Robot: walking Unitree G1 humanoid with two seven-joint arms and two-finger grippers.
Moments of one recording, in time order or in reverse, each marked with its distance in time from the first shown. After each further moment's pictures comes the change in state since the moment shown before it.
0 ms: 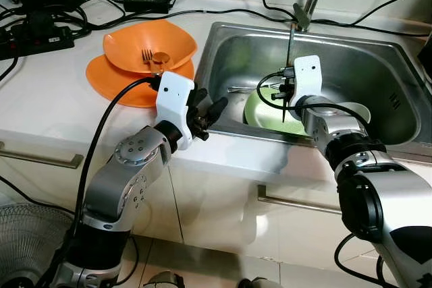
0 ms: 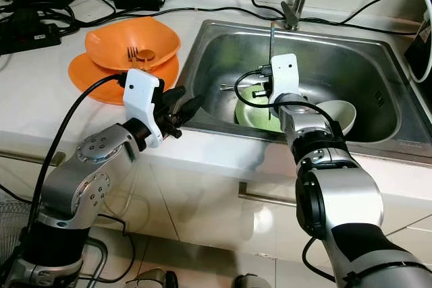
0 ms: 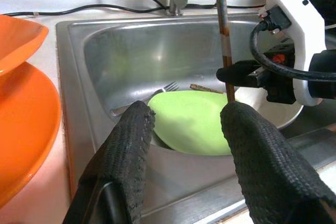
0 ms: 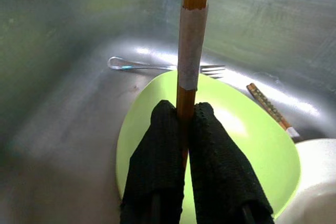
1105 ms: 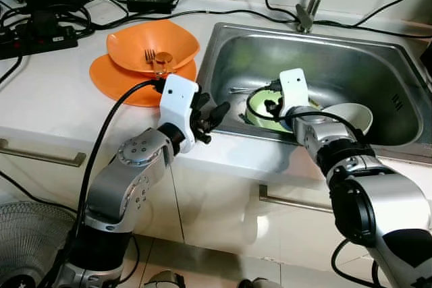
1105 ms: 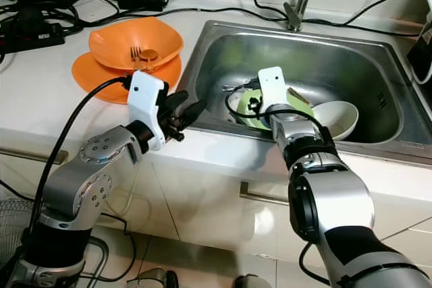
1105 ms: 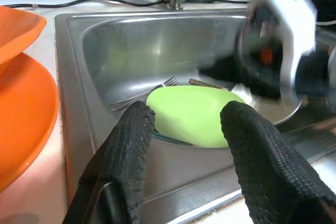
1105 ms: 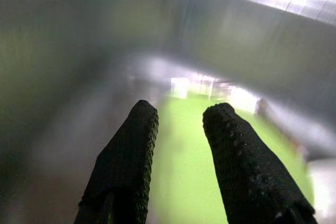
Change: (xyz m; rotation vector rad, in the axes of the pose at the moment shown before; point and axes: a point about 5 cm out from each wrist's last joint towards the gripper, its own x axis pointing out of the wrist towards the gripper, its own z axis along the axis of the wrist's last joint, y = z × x) left arm 0.001 -0.005 -0.001 -0.012 0.020 -0.002; right arm 0.001 0.013 0.012 -0.033 -0.127 0.000
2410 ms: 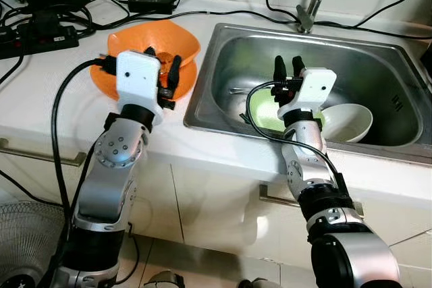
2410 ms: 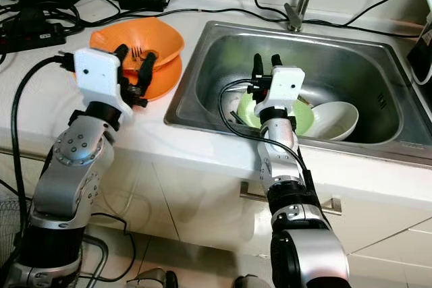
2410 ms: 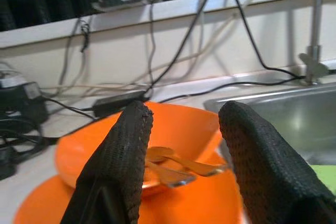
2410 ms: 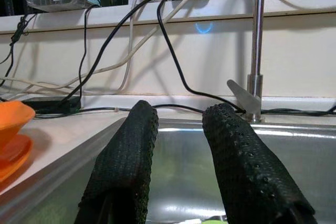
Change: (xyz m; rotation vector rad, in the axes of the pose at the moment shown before) left arm -0.025 0.048 0.031 0.273 -0.313 0.476; right arm -0.042 0.030 -0.010 0.180 -0.617 -0.080
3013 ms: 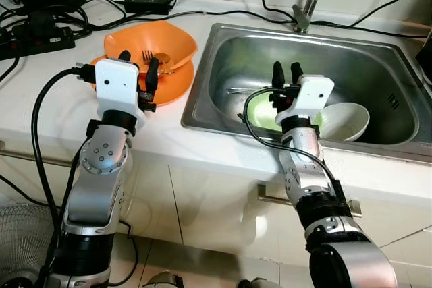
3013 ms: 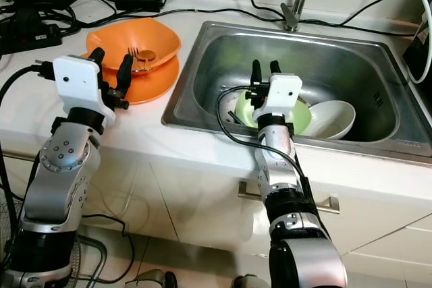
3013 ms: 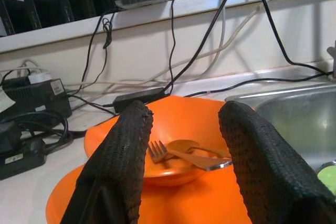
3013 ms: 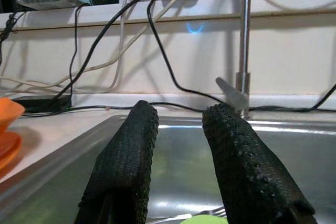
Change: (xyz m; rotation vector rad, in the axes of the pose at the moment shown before) left arm -0.008 0.014 -0.012 0.032 -0.004 0.061; right arm -0.007 -0.006 0.000 -0.017 -0.010 -0.039
